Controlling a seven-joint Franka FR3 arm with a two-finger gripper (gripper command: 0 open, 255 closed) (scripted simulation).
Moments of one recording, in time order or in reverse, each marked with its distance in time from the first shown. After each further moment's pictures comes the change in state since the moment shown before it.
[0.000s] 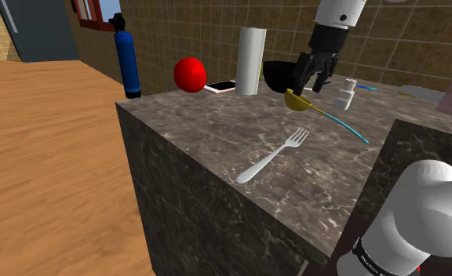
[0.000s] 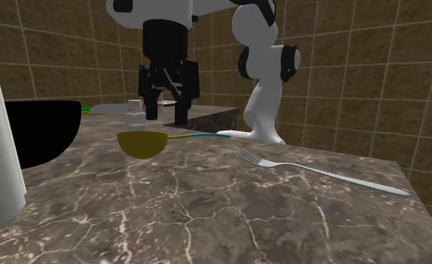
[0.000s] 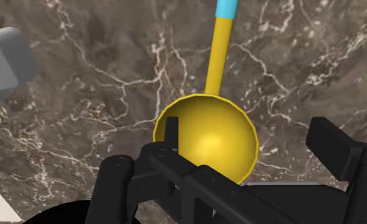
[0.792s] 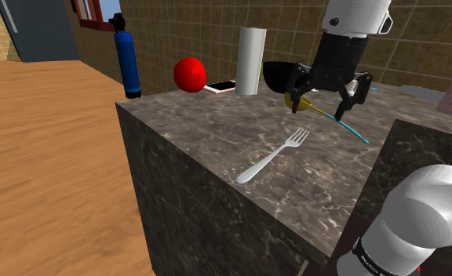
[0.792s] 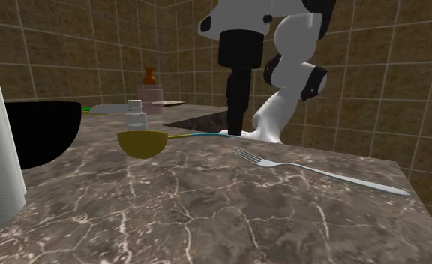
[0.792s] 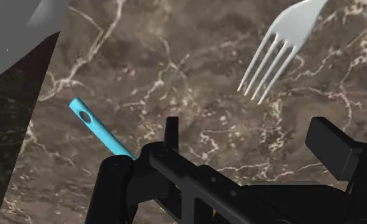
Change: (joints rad) arm -0.242 -0.224 0.370 -0.087 0.248 -0.141 0.880
